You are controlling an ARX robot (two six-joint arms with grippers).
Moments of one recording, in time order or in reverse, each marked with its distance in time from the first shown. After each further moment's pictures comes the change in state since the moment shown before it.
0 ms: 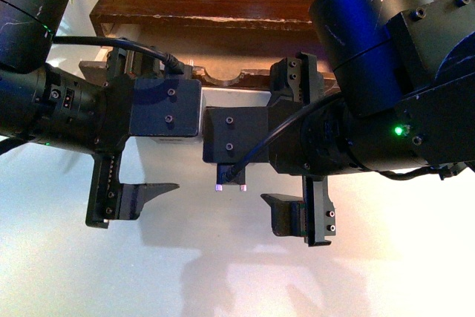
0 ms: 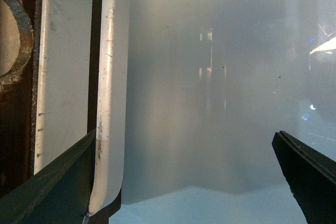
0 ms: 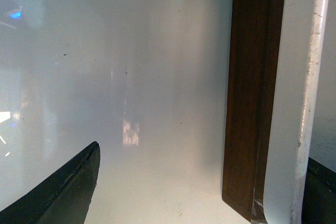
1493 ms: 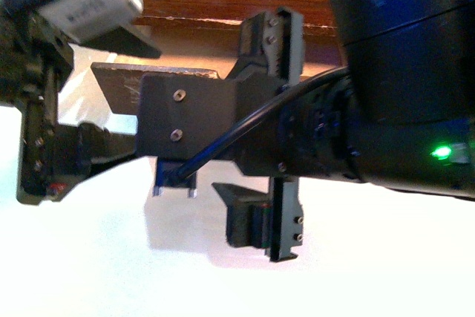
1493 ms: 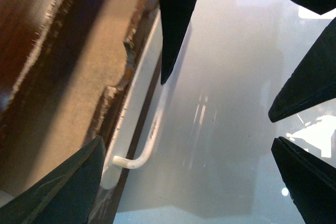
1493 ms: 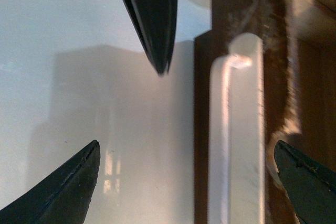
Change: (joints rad) left arm 0.115 -0.309 -0.098 -0.035 0.246 -0.285; right arm 0.044 -0.196 -0.129 0.187 0.023 0.069
